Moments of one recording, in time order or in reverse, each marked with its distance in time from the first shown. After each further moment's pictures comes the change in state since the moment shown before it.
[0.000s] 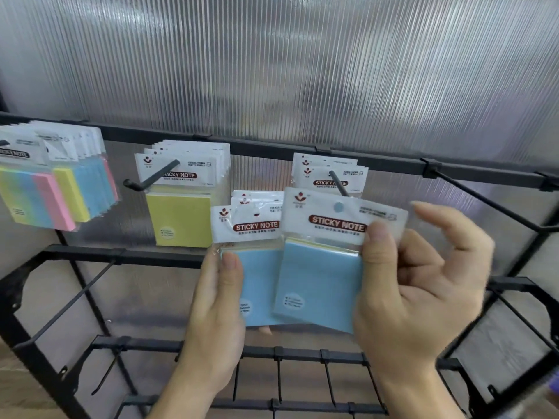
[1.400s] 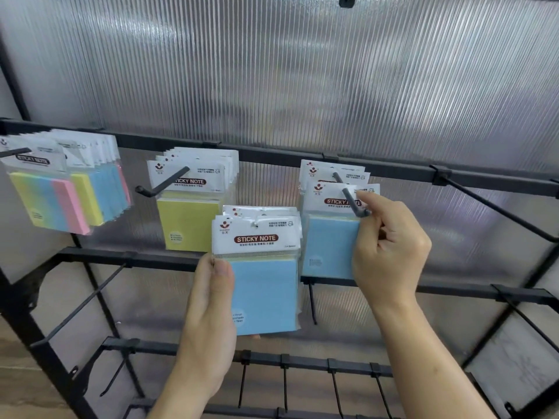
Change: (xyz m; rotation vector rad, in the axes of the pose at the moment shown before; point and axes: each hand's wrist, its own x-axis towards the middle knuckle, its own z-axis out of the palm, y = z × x) left_hand 0.001 0.001 -0.009 0.071 0.054 -0.002; right_hand 0.018 0.078 0.006 -0.413 -0.150 -0.009
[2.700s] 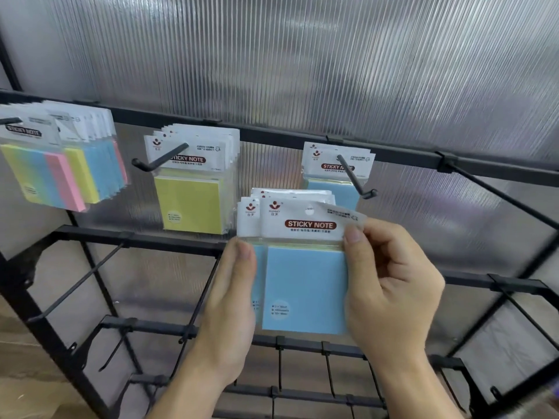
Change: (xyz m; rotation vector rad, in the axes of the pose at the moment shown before) left_hand -0.006 -0.005 0.014 -0.127 -0.163 -0.115; right_hand -0.035 -0.051 -0.031 0.253 -0.112 0.125
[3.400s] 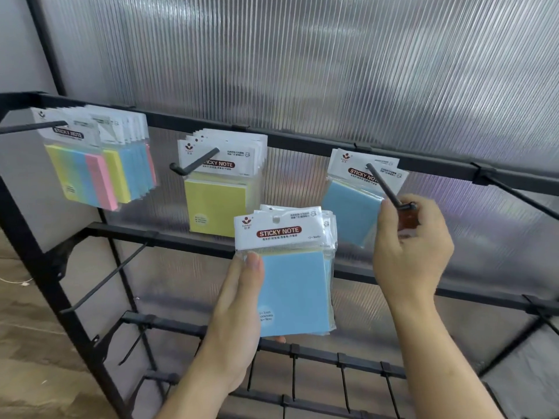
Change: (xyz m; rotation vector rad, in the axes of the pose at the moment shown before) left_hand -0.002 0.003 -0.017 0.084 0.099 -0.046; right_hand 0.035 0.068 0.023 -0.217 0.068 0.096
